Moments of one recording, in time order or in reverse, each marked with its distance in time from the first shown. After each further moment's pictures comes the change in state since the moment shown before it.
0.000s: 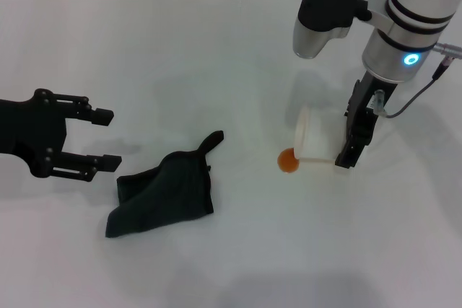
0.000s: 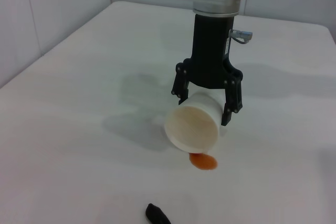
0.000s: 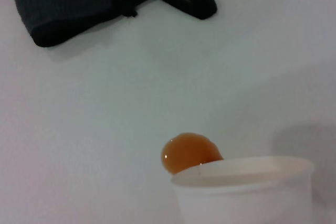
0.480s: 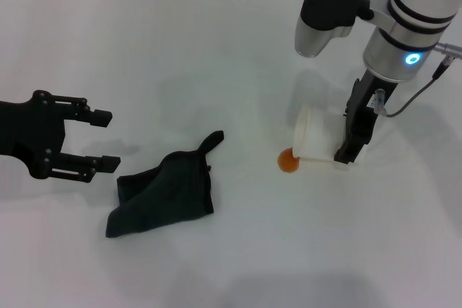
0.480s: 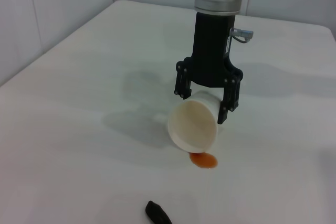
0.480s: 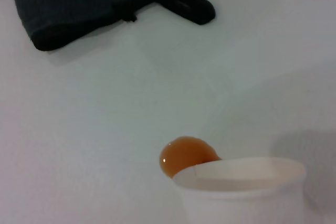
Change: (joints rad) left arm 0.005 0.000 -0.002 0.000 0.000 0.000 -0.006; right arm -0.013 -0.004 0.001 -0.013 0.011 0.005 -0.012
